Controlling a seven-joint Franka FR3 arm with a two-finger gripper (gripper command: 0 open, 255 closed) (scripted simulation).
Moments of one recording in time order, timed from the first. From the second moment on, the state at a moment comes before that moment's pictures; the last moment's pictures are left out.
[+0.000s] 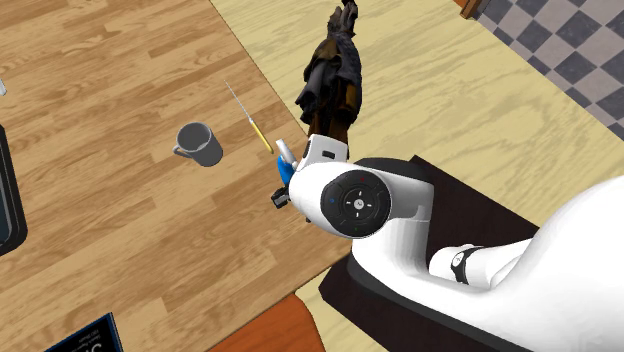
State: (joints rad) arm -0.58 -0.32 0.85 -2.82 -0.26 2.97 0.92
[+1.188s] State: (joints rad) arm -0.28 -0.49 0.56 -2.77 -0.06 2.72 0.71
